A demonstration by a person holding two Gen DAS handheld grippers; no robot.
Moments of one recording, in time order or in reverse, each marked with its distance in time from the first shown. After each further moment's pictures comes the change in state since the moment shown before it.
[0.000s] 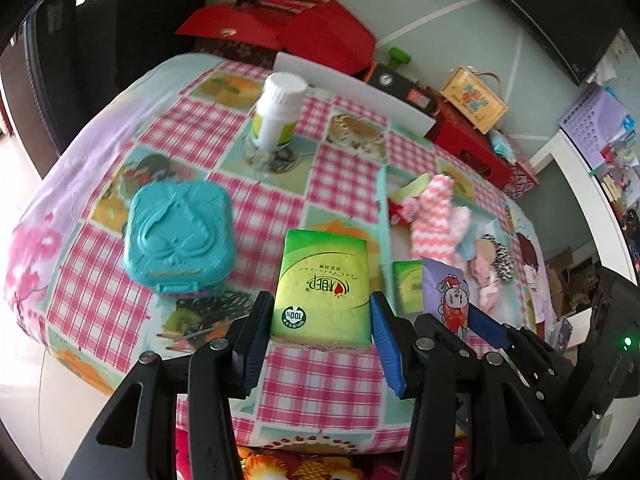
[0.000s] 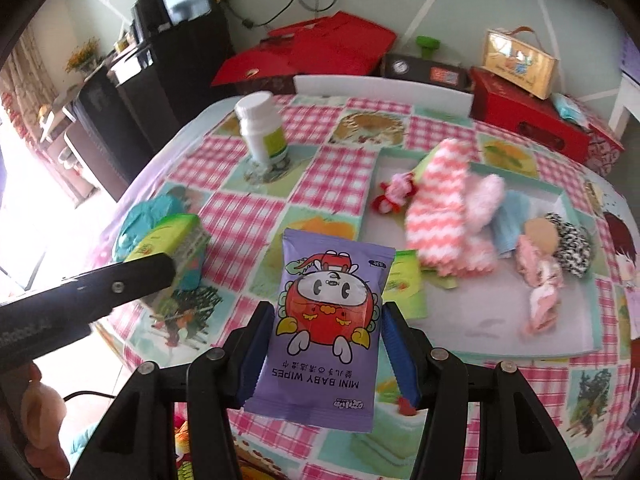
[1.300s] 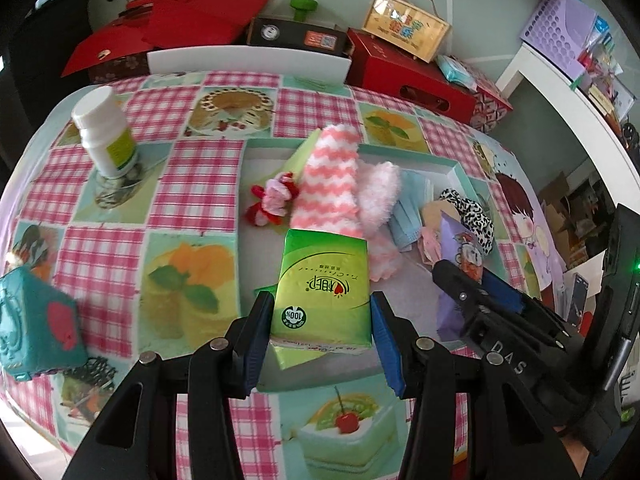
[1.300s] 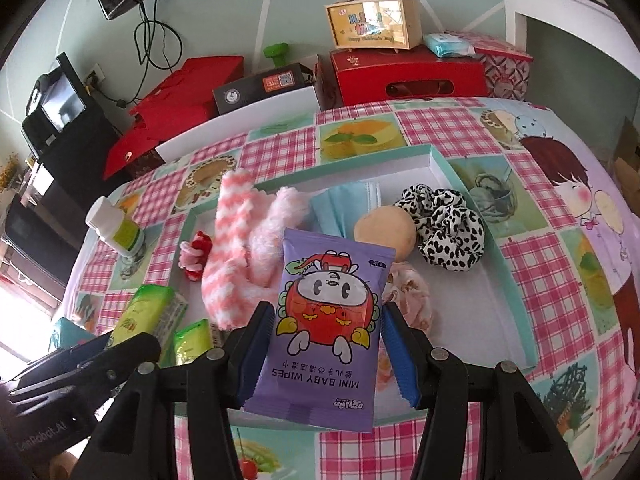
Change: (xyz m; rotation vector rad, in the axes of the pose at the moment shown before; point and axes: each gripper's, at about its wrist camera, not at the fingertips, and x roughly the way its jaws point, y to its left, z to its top) left arm 0.107 -0.141 0.017 0.243 0.118 -0.011; right arm 0.020 -0.172 0.007 0.351 -0.064 -0.100
